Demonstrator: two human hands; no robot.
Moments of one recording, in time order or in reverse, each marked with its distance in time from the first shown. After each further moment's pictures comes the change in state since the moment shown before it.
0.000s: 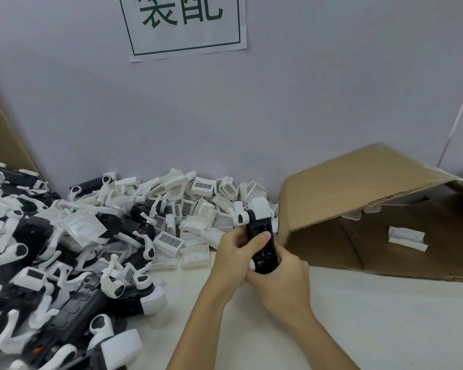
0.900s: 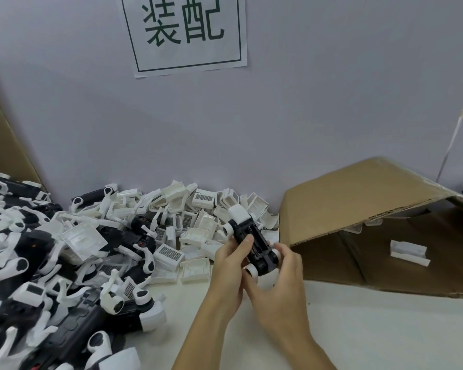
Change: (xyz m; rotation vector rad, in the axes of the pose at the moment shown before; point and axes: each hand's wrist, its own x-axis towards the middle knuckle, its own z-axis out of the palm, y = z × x) left_hand 0.003 0.002 0.005 -0.404 0.101 -0.146; right_hand -0.002 0.005 0.010 0.036 0.145 -0.148
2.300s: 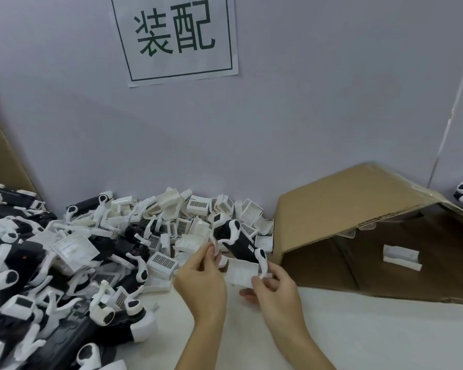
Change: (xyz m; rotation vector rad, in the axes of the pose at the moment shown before) left_hand 0.002 -0.007 -0.009 0.419 0.694 0.508; right_hand 0.012 -0.008 -0.007 0.452 -0.101 0.611
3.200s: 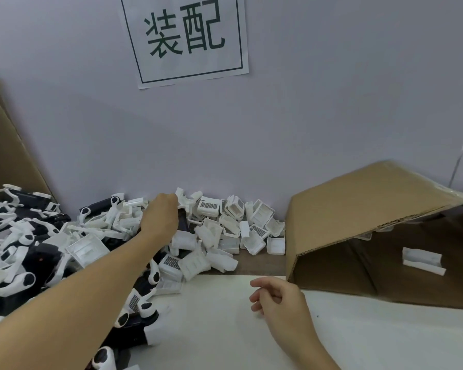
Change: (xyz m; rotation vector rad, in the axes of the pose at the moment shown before) left_hand 0.177 0.050 -0.013 1.483 -0.407 0.559; right_hand -0.008 0.000 0.003 -0.311 -0.108 -0.093
